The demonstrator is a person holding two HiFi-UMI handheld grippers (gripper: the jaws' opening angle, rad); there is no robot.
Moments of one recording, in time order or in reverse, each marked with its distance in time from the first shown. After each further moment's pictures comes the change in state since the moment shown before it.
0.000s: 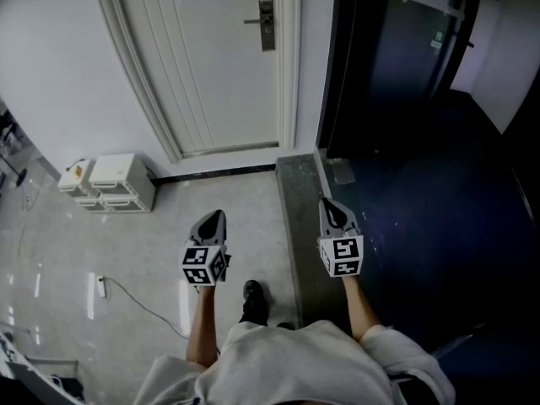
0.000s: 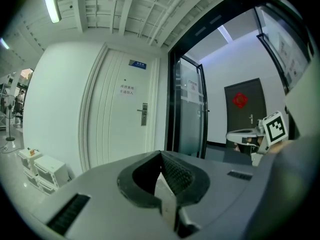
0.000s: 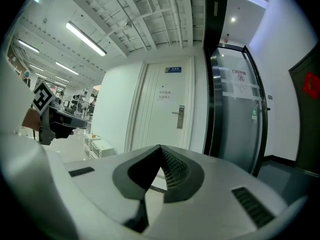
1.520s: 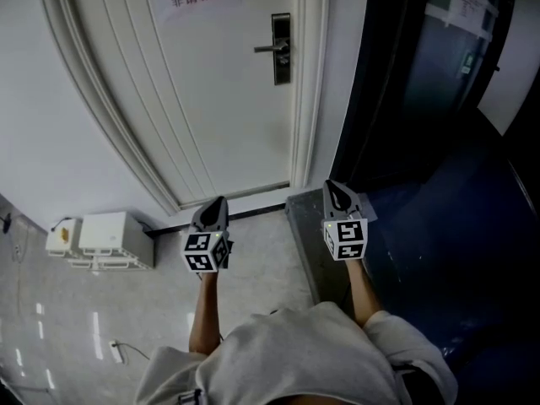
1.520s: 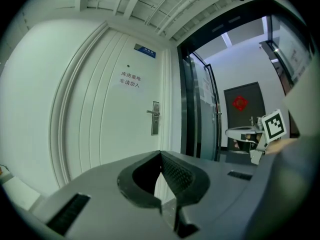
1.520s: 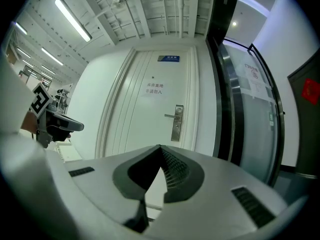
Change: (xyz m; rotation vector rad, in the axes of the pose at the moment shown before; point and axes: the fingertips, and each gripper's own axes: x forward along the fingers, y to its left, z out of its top) left arm 0.363 0.262 0.109 0.014 -0.033 -0.107; right arm 0.428 -0.053 0.081 -0.028 -0.043 -0.129
